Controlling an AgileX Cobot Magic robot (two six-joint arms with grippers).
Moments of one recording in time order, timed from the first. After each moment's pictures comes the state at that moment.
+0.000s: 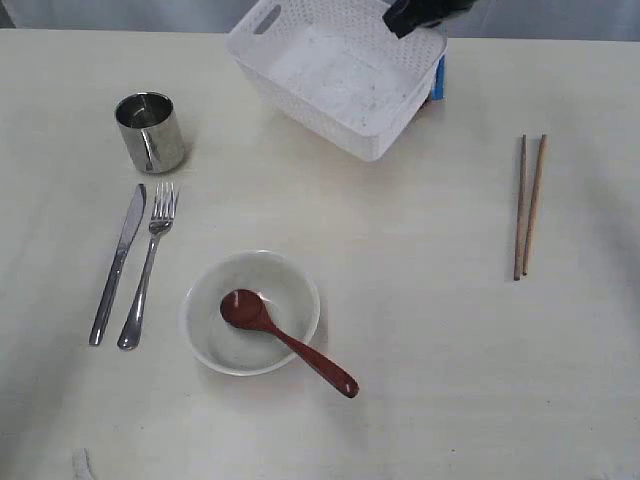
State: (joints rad) left arm -0.37 0.60 -0.53 0.28 0.45 -0.21; right arm 0.21 2.07 -1.72 0.67 0.76 -1.14
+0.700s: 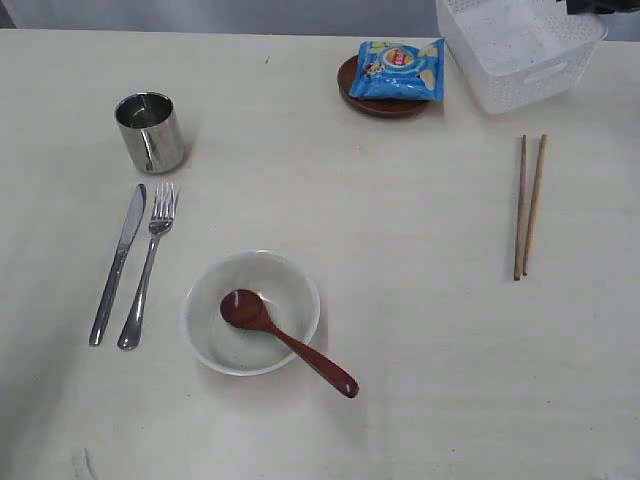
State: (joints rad) left arm -0.37 0.60 -0.53 0.33 0.50 -0.21; right arm -0.18 2.23 -1.85 0.61 0.65 -0.86
